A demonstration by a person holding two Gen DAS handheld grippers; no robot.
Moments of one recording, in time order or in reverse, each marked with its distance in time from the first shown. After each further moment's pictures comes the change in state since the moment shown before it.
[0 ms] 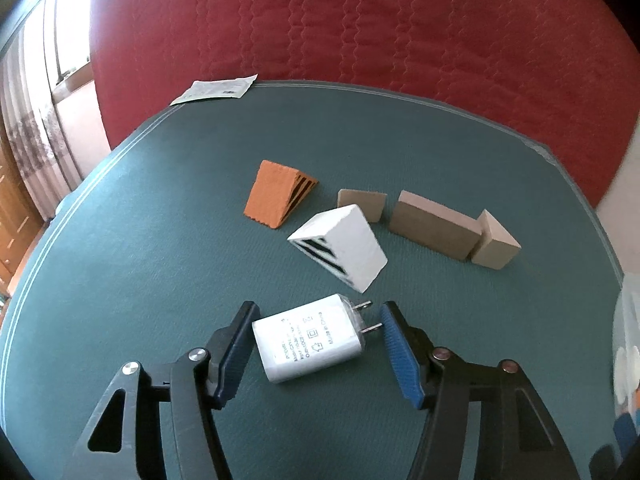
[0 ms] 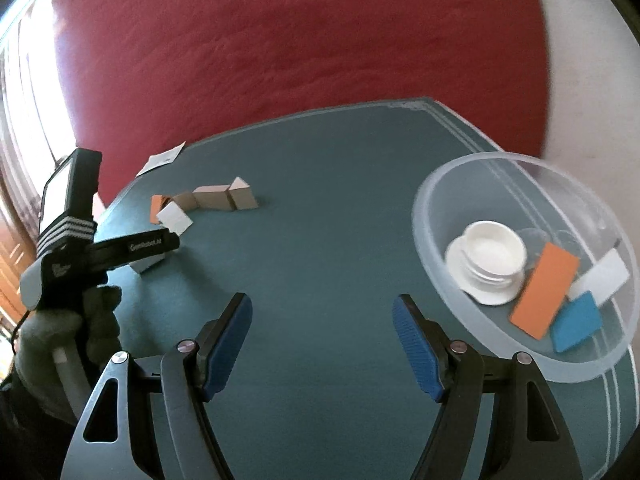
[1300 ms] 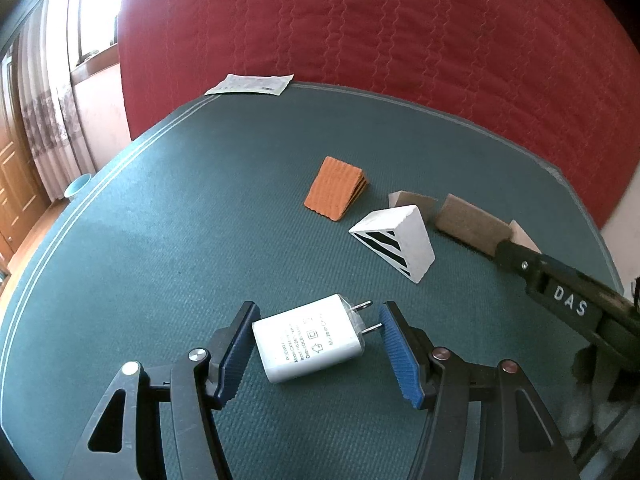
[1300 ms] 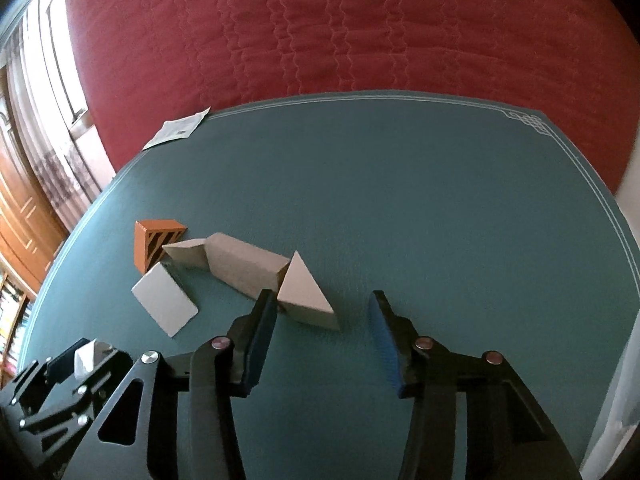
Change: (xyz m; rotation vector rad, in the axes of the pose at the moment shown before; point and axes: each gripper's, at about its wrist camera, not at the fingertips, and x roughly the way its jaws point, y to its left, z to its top) left arm -0.010 0.033 -0.009 -0.068 -0.030 0.013; right arm 0.149 0.078 0.093 -0.152 0.118 0.083
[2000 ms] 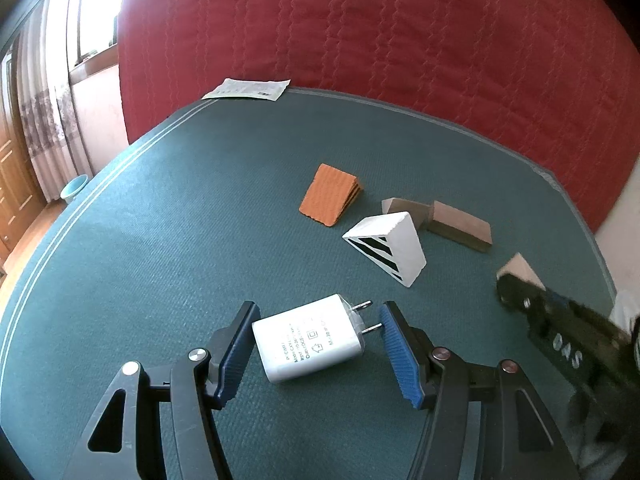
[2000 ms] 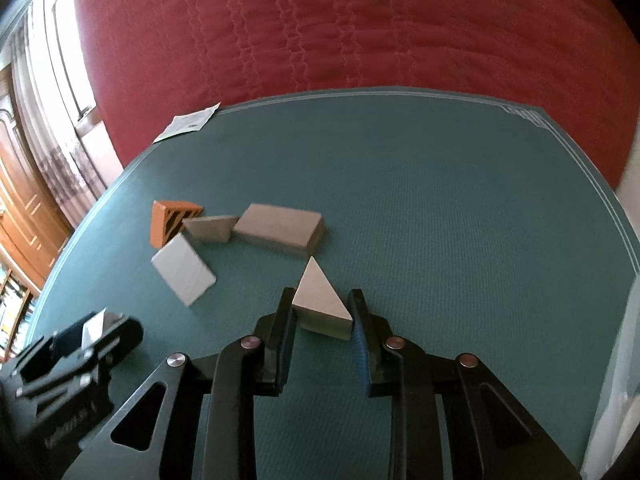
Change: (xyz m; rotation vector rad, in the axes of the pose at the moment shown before) left arm -0.007 0.003 -0.001 -0.001 -0.016 -0.019; right arm -0.017 0.004 -0.021 0.002 -0.004 0.011
